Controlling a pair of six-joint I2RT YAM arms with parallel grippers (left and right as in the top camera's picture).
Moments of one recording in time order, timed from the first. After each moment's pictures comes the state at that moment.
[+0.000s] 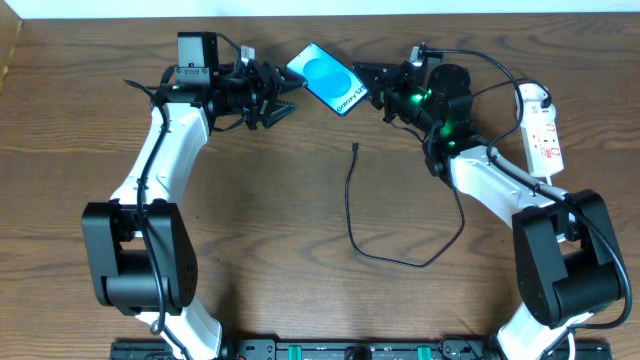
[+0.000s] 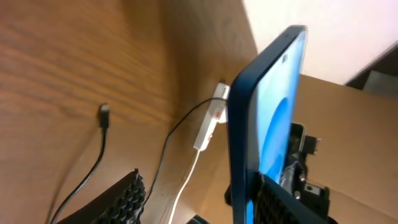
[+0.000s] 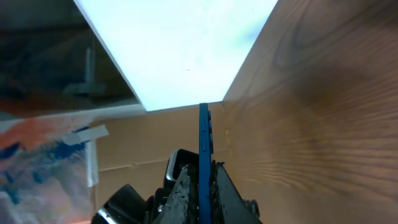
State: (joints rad) left arm -0.03 1.85 1.42 -0.44 0.94 -0.96; right arm 0.34 1.84 1.07 0.65 -0.50 1.57
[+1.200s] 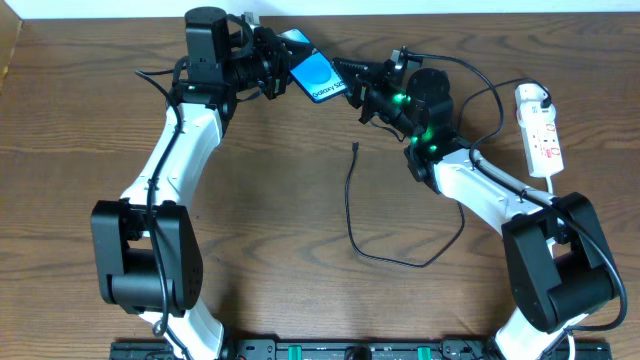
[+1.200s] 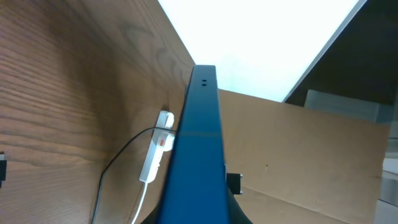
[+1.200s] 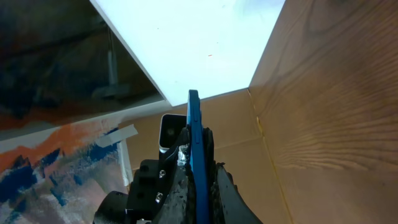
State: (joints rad) left arm -0.10 1.85 1.42 -0.03 0.87 -1.31; right arm 0.43 1.84 1.10 0.69 -0.42 1.75
